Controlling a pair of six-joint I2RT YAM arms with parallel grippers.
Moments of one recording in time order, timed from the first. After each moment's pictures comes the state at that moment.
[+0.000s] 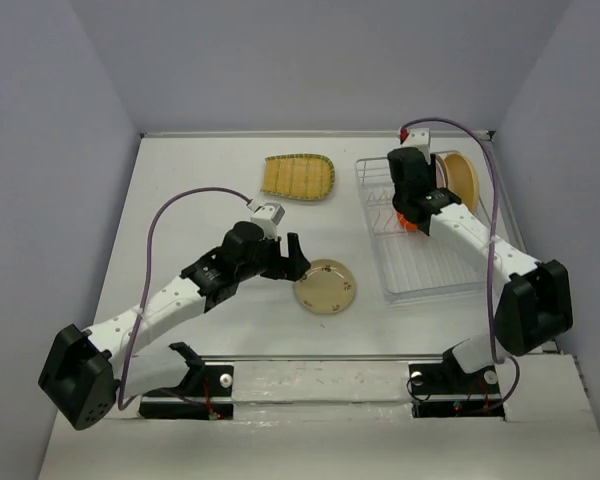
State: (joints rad) left arm -0.72 1.08 0.72 -0.17 0.08 -0.48; right arm 0.42 1.54 1.22 -0.29 0.81 0.03
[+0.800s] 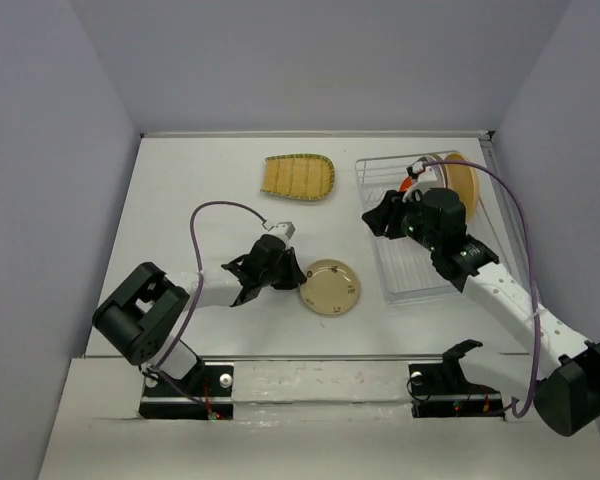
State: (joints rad) left arm -0.72 1.50 0.56 0.22 0.07 -0.66; right arm 0.45 1.05 0.85 -0.11 -0.10 0.39
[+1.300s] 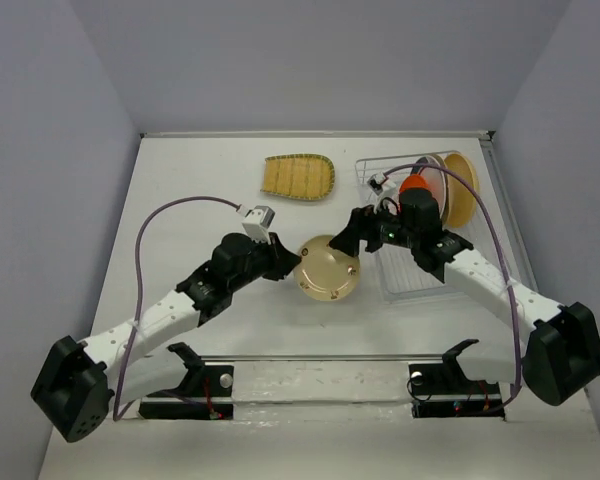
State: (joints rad) left arm -0.72 1.04 0.54 0.12 0.08 -0.60; right arm 0.49 1.21 0.83 -0.02 -0.48 0.37
